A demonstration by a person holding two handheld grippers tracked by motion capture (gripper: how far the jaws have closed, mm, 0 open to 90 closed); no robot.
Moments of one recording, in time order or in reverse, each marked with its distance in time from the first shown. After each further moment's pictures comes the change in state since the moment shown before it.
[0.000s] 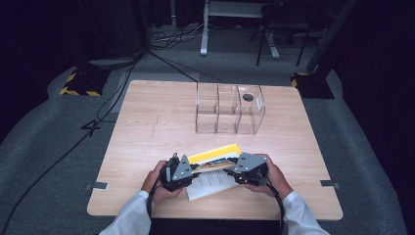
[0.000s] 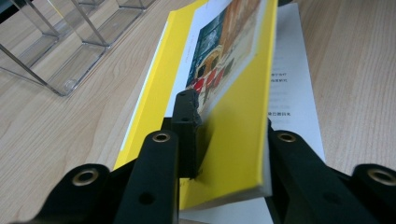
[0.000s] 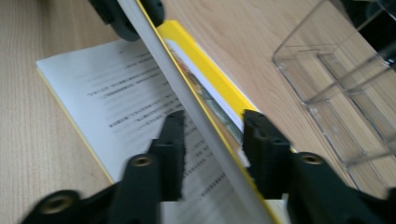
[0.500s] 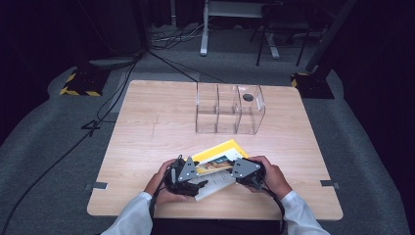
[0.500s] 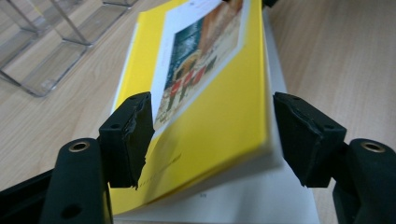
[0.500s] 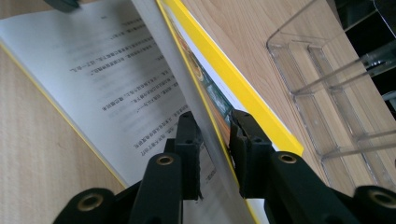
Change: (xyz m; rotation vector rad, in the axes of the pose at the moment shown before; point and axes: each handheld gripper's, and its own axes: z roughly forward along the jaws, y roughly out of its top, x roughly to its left) left arm -0.011 0.009 0.008 0.032 0.001 -0.022; right arm 0.011 -0.001 0.010 0.093 -0.076 -0.161
